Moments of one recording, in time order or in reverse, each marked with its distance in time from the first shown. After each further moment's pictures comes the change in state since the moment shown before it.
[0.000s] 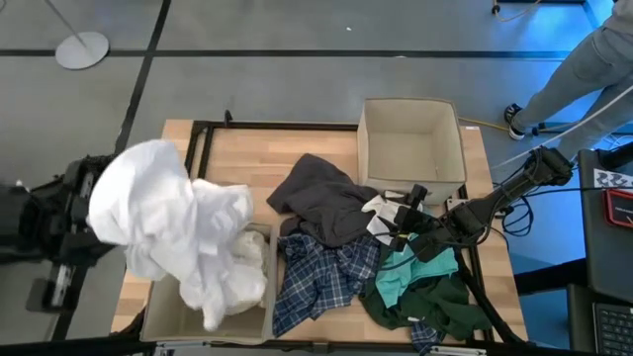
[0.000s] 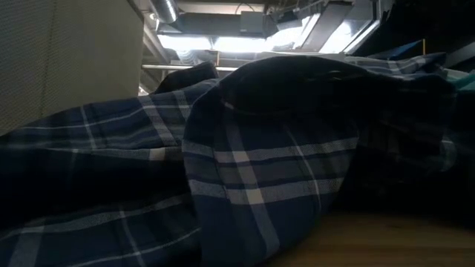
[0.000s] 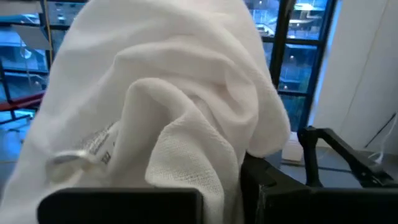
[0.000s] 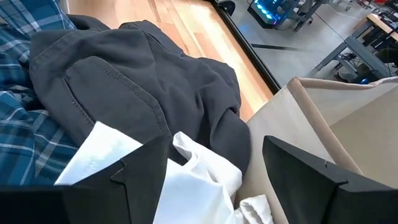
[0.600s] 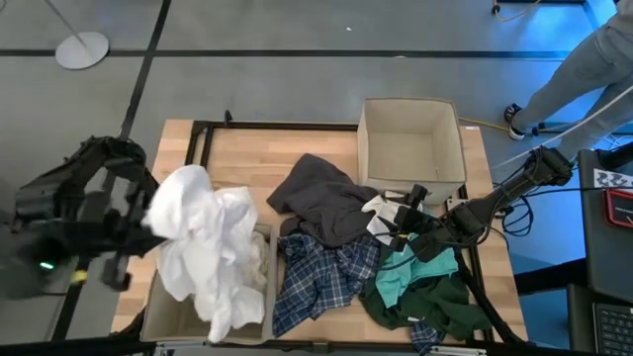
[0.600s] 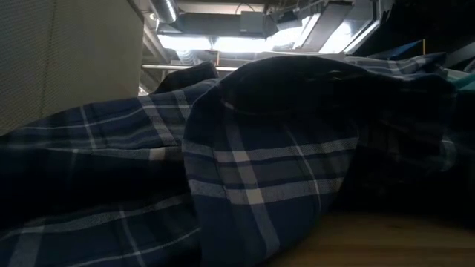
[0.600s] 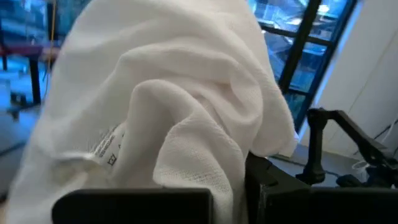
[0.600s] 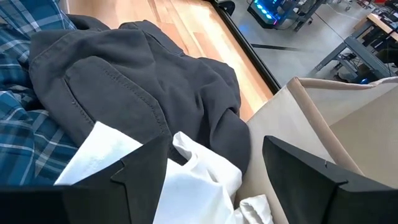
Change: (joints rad) left arm 0.027 -0.223 -0.346 -1.512 0.032 -1.832; right arm 0.000 0.000 0.000 0.000 0.000 0.000
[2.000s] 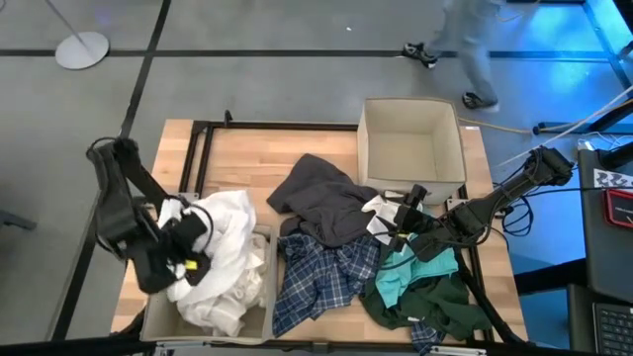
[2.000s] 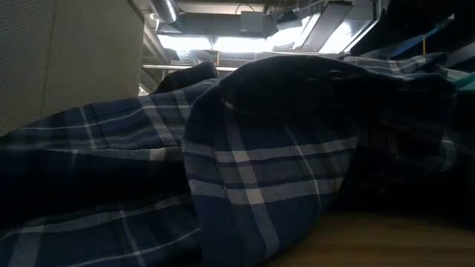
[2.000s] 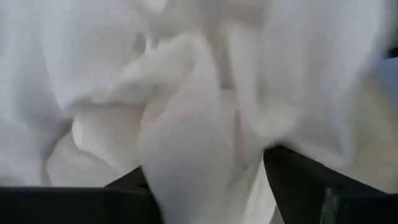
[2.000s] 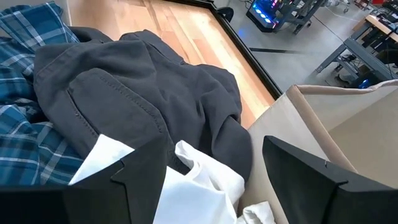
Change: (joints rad) left arm 0.374 -0.101 -0.461 -0.114 1.126 -0.686; right arm -0.001 0.000 0.000 0.036 0.011 -0.005
